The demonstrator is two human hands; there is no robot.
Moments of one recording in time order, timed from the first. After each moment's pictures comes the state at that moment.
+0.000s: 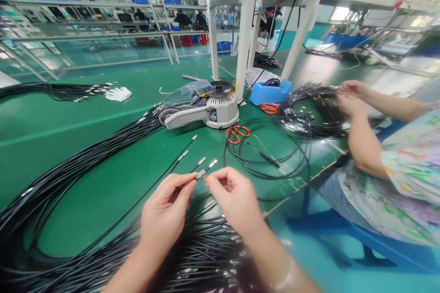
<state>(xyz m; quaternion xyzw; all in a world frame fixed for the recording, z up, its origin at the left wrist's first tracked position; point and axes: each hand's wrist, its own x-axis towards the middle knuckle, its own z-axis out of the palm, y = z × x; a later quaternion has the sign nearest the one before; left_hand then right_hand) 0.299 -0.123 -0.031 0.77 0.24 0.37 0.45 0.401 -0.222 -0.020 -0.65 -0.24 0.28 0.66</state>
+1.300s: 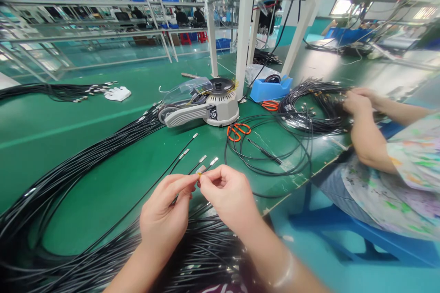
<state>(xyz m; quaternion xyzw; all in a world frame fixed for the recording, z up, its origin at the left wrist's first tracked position) 0.294 -0.122 -0.029 0.84 0.15 0.42 0.31 0.392 -0.214 -0.006 -0.69 -0.23 0.28 0.62</state>
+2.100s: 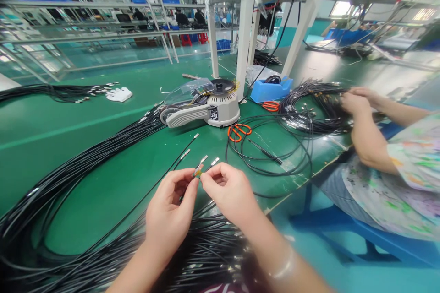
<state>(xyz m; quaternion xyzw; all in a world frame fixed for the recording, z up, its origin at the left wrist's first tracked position) 0.299 -0.127 -0.027 0.81 0.23 0.38 0.38 0.398 -0.210 -0.010 -0.68 -0.26 0.29 0.62</state>
